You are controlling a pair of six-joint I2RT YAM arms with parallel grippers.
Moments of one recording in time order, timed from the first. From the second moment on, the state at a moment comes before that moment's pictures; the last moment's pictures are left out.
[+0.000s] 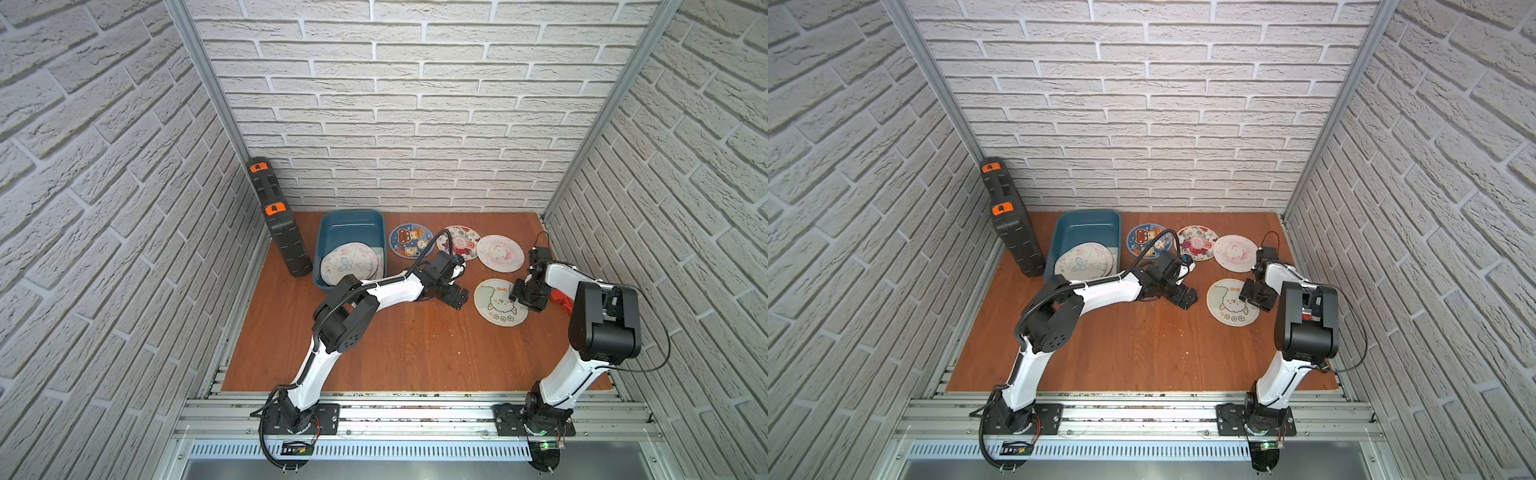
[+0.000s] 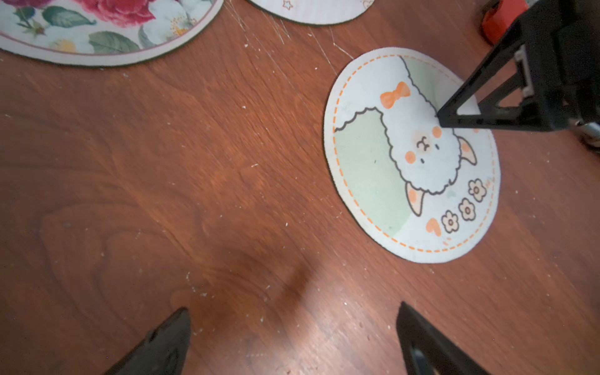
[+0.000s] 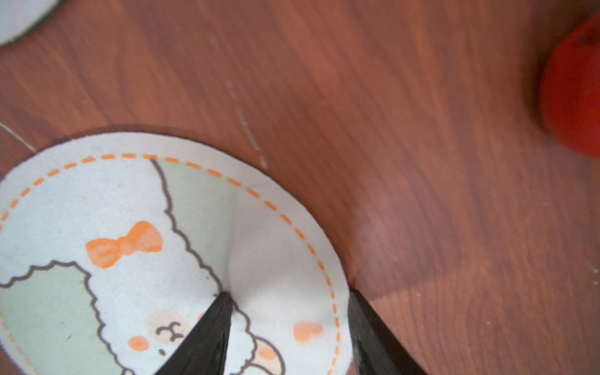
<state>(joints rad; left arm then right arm) -0.88 2.18 1.60 -0.28 0.17 -0.20 -0.20 1.80 1.10 -0.74 0.03 0.37</state>
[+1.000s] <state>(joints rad) -0.88 2.15 1.46 -0.15 0.17 -0.22 -0.01 1.76 1.20 -0.80 -0.08 0.39</state>
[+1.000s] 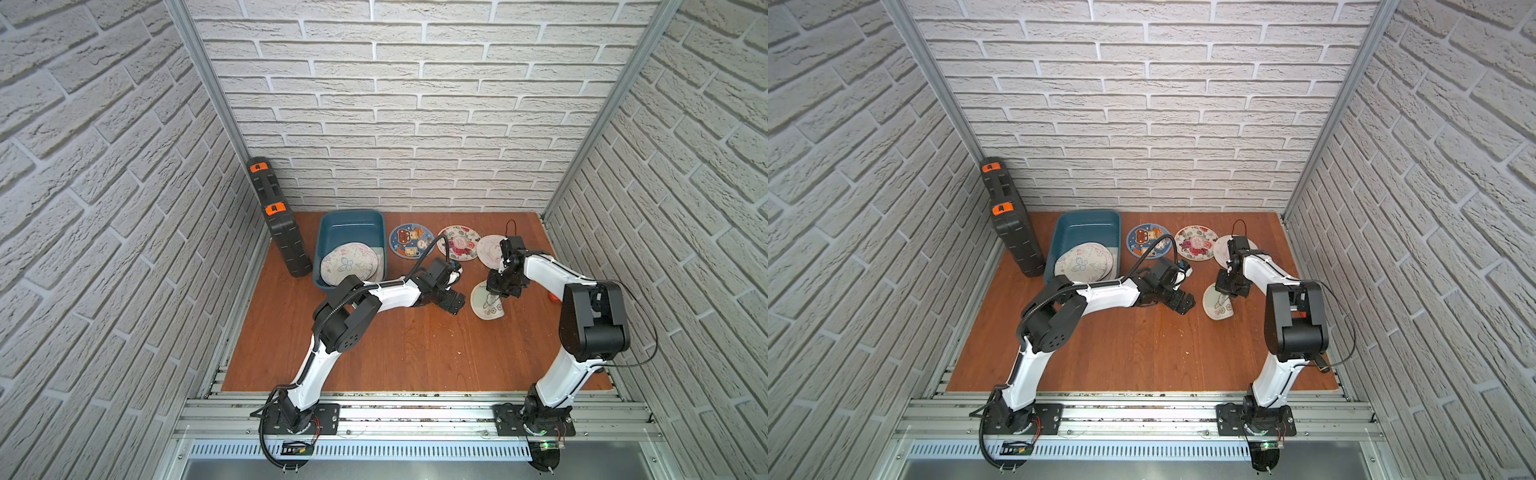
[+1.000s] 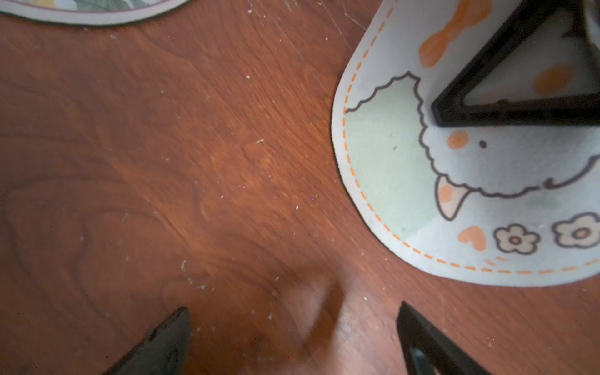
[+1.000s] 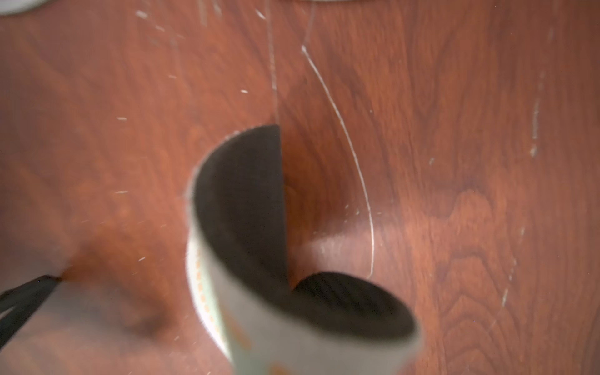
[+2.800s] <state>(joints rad) -1.03 1.87 1.09 0.35 -0.14 0.19 0.14 1.64 1.31 -0.85 -0.38 0.54</state>
